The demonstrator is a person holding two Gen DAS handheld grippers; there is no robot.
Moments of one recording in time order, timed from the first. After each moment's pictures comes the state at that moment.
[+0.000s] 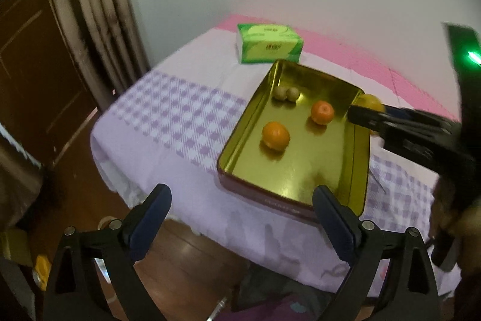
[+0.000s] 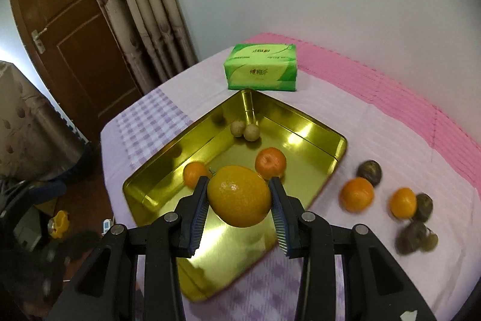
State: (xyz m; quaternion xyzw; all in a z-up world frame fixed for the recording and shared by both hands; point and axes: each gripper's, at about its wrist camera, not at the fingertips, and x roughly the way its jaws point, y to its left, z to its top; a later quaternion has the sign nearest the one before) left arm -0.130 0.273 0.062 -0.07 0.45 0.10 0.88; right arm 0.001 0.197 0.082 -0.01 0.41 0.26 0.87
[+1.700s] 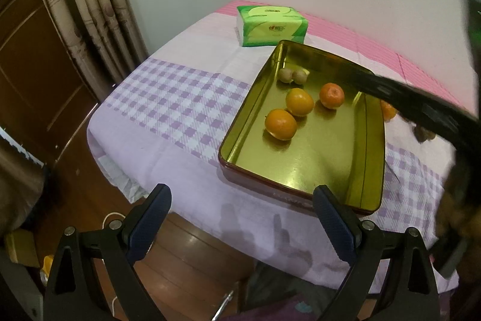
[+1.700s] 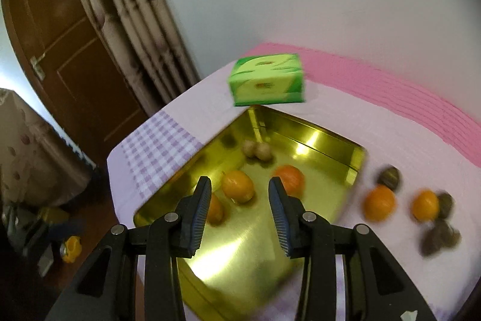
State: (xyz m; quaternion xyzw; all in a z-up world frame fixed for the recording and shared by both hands) left arm -0.118 0.278 0.041 -0.06 0.49 0.10 0.87; right arm -0.006 0.193 0.082 0.05 0.37 0.26 0.89
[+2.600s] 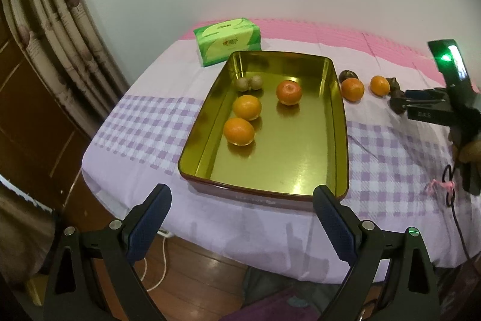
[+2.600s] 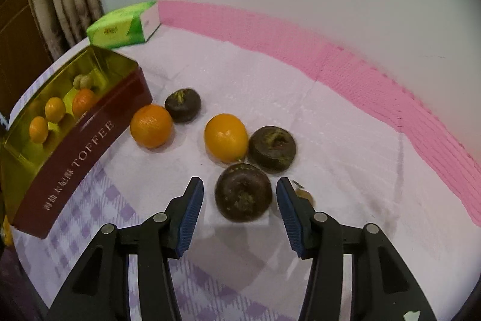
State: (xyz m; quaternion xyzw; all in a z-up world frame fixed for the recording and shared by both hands) left arm -0.125 0.223 0.046 0.04 0.46 0.05 0.89; right arm 0.026 0.049 0.004 -0.06 0.45 0.11 0.88
